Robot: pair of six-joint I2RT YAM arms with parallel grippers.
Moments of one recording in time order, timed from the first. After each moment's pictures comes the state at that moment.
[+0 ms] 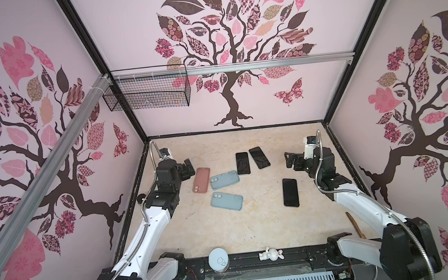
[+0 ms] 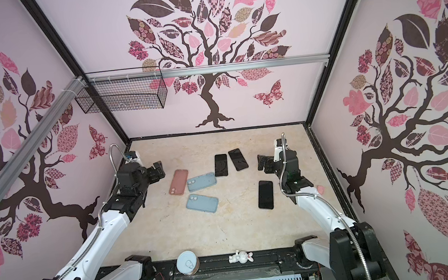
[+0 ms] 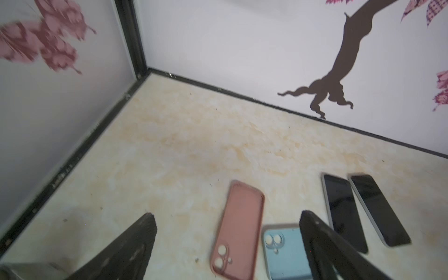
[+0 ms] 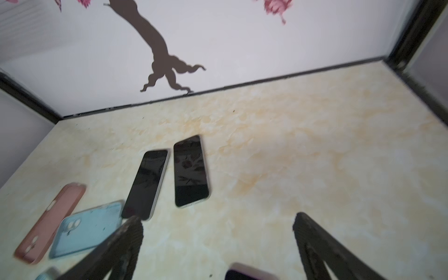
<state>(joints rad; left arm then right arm) -0.17 1.04 0.80 -0.26 -0.16 -0.35 0.17 1.17 0.68 0.05 -0.11 0.31</state>
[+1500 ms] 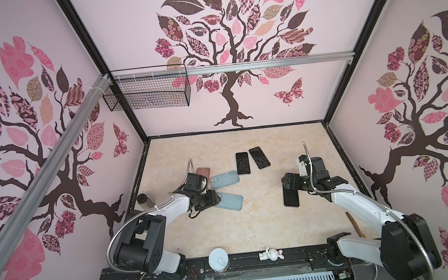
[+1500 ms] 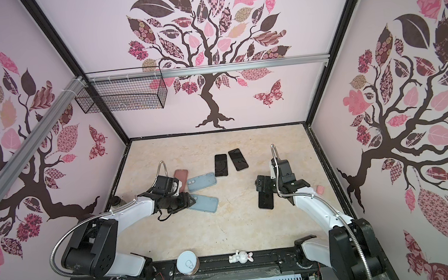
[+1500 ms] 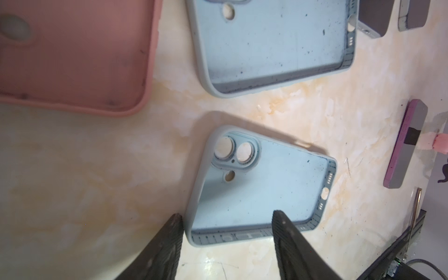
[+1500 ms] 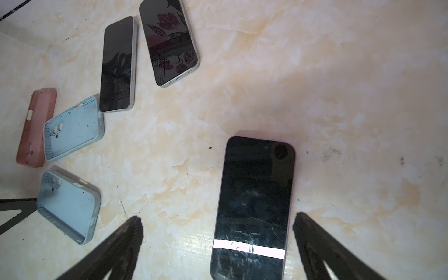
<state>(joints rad) -0.32 1.48 0.67 -0.30 0.36 -0.50 0.22 1.19 0.64 -0.32 -0.14 0.40</state>
